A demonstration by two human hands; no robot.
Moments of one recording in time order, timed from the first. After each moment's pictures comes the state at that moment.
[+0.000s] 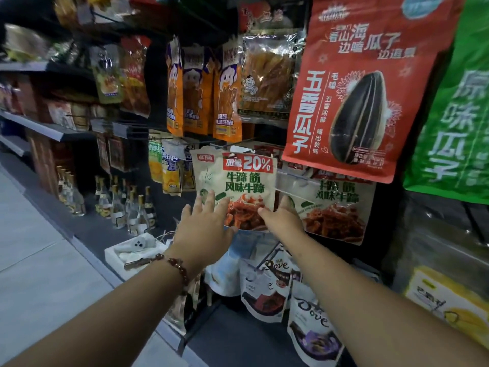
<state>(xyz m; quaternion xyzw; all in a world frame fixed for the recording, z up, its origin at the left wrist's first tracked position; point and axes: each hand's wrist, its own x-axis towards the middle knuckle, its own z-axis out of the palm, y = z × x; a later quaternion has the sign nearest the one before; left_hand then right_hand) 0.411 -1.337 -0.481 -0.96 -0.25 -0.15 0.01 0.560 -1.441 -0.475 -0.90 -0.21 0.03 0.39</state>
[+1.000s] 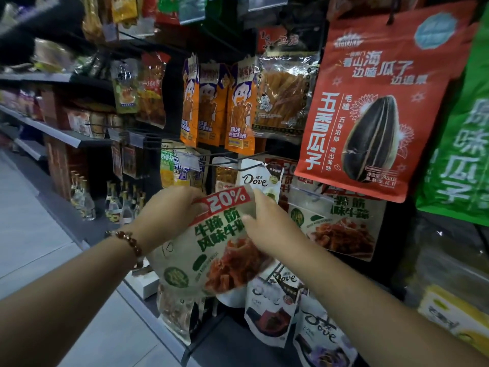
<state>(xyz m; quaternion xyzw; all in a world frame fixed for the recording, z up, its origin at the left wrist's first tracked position) 0.353 -1.285 -0.414 -0.94 -0.22 -0.25 -0.07 0.470 -1.446 -0.416 -0.84 -0.44 -0.02 0.32</state>
